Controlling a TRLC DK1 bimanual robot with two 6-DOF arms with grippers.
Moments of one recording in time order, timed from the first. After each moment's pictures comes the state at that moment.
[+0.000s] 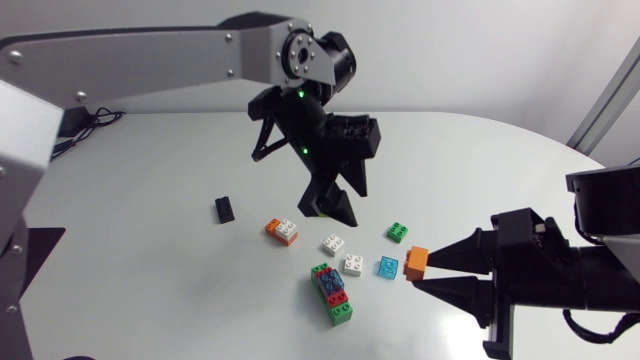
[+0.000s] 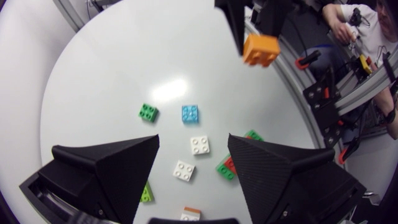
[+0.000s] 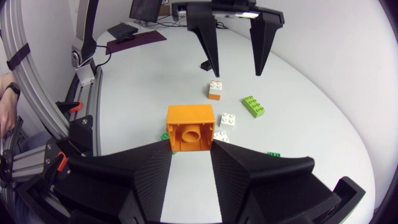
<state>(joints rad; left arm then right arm) -0.68 2.05 1.92 -1.16 0.51 1.24 0.23 0.76 0.52 -0.49 -0.68 -0.63</state>
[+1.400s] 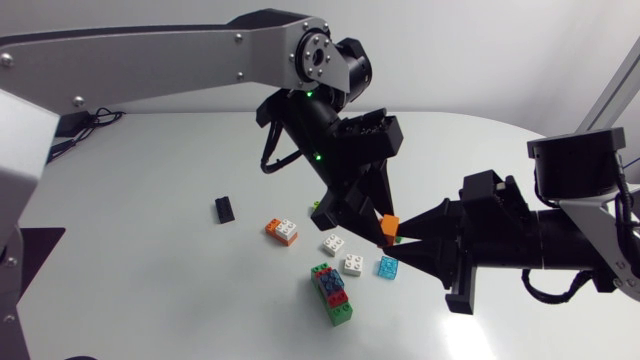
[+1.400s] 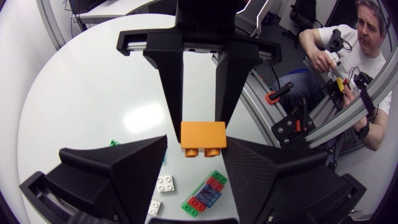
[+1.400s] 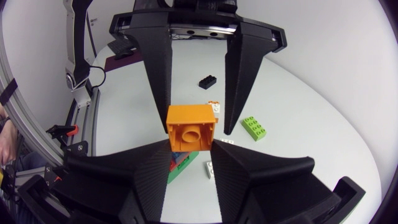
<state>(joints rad) -0.73 2.04 1.91 -1.22 0.70 1.19 0.31 0.97 0.60 -0.26 -0.69 -0.48</state>
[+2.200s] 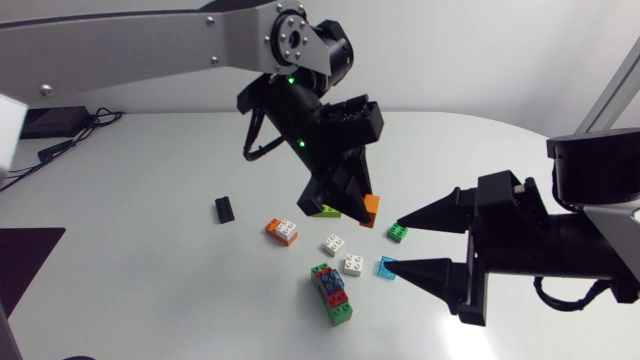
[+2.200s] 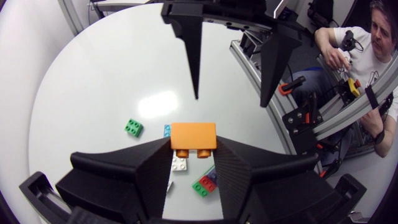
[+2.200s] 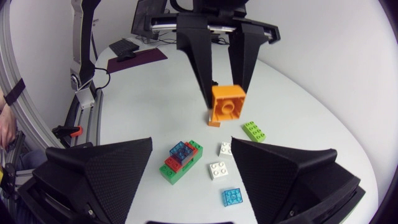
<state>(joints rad) -0.67 1.99 1.90 -1.21 0.59 1.15 0.33 0.88 0.60 -0.32 -0.68 -0.47</state>
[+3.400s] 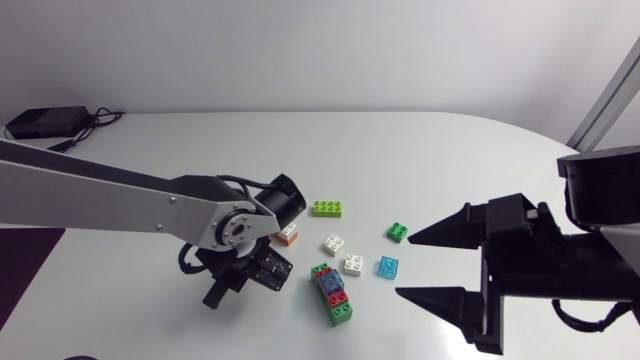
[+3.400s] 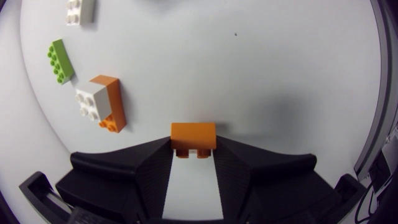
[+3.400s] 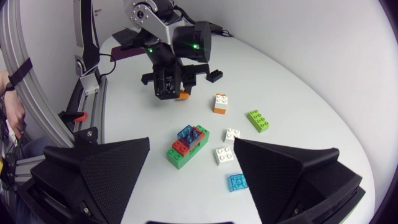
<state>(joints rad) -0.73 1.76 0.97 -0.61 -0.41 1.32 0.33 0.79 0.57 -0.44 -0.65 -0.54</state>
